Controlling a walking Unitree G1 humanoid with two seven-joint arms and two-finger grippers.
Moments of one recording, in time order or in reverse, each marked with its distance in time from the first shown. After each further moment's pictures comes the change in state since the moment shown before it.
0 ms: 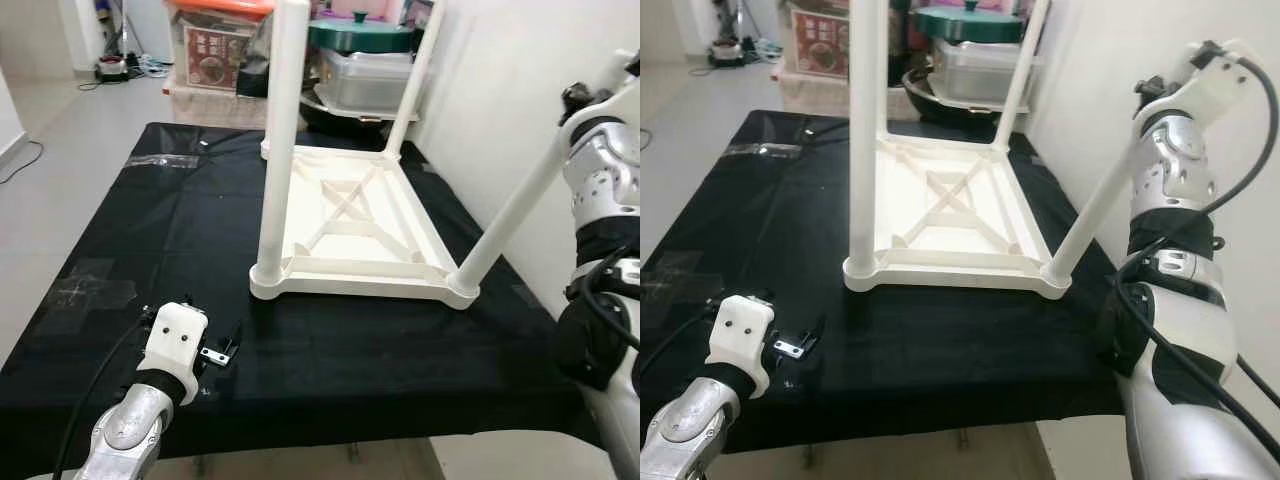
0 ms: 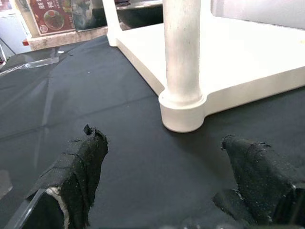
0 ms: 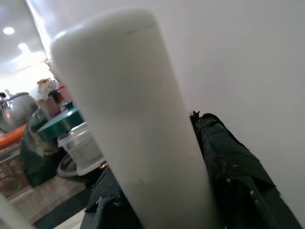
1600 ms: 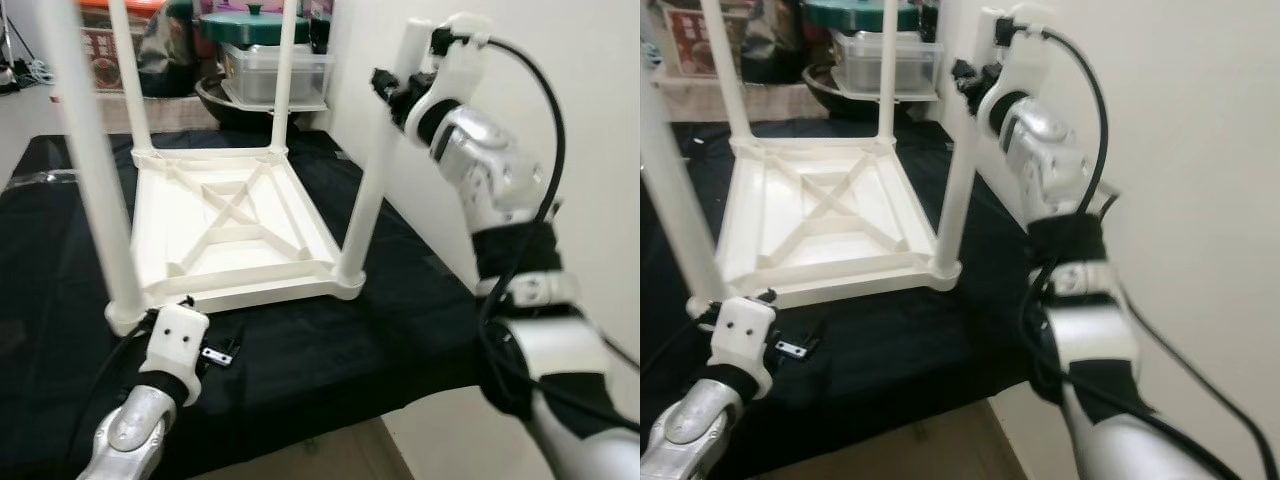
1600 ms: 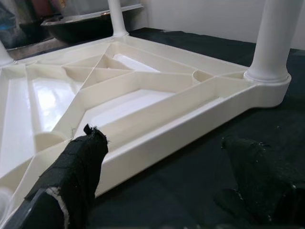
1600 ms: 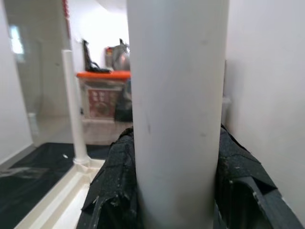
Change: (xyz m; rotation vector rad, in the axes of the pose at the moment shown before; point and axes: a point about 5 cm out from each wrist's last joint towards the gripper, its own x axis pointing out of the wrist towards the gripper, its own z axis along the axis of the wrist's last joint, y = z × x) left arm -0.001 -0.004 0.000 -0.027 -0.010 0.008; right arm -0.082 0.150 -0.040 -0.396 -0.083 0.859
